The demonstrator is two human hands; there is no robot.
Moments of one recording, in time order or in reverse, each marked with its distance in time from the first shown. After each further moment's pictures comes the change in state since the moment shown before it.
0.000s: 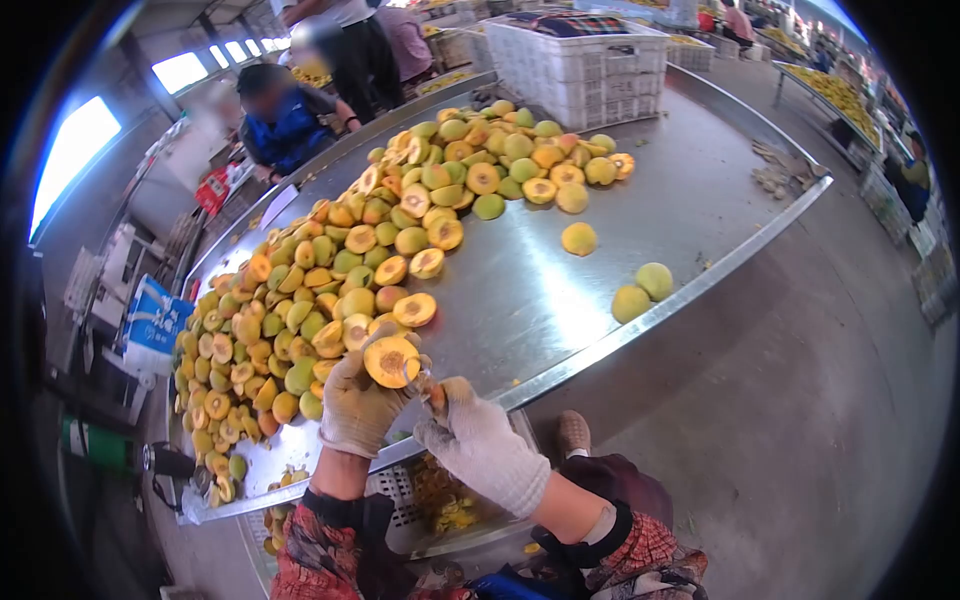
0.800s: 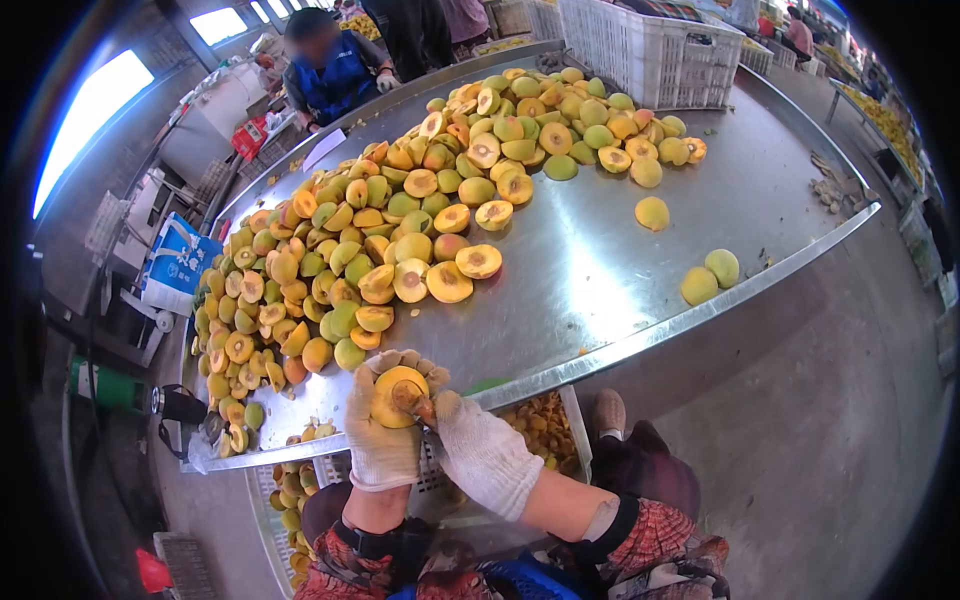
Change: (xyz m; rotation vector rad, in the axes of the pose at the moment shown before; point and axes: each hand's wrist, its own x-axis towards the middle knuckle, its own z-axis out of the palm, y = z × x) left_hand -0.084 -0.011 -0.020 0.098 0.221 0.379; right_hand -0.008 0.012 0.086 -0.440 -0.237 -0.178
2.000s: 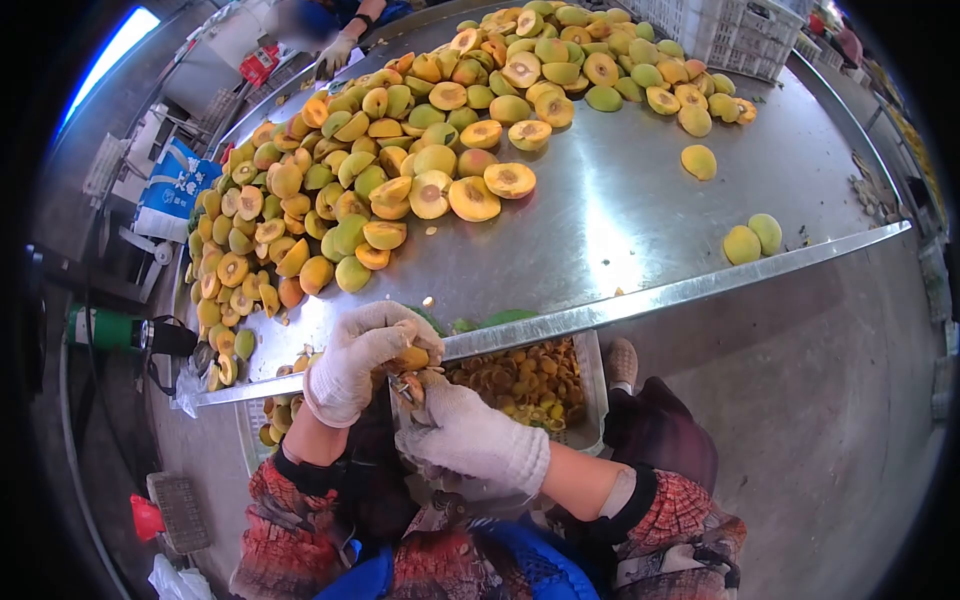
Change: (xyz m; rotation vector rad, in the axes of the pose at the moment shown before) left_hand 0.006 0.060 -0.014 0.723 -0.230 -0.419; right_hand 0.003 -0.027 0.002 0.774 -0.545 0.345
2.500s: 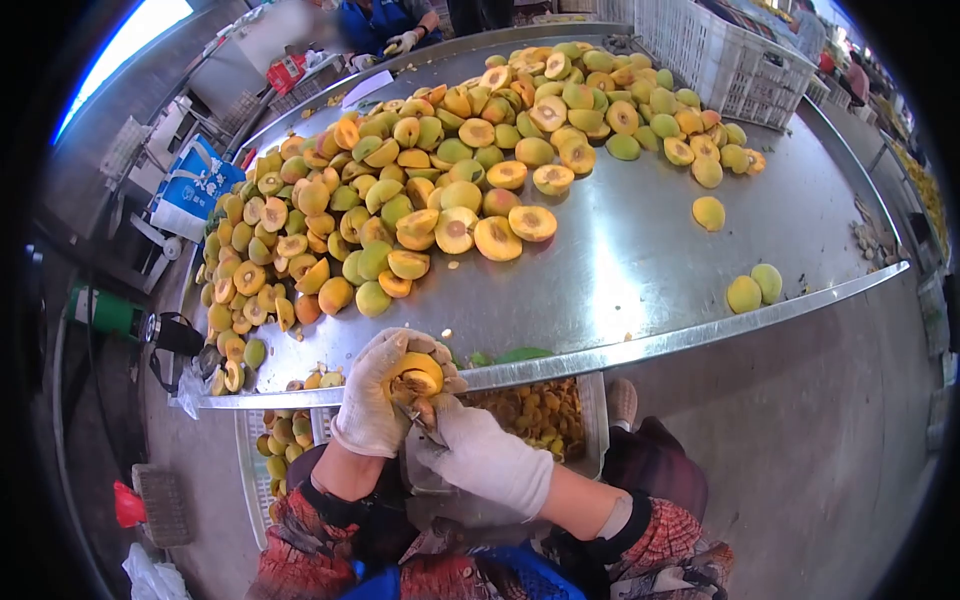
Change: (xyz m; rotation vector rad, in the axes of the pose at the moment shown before) left_hand -0.004 -0.022 0.006 -0.590 0.181 0.134; right_hand 0.017 0.019 0.008 -0.530 0.232 -0.342
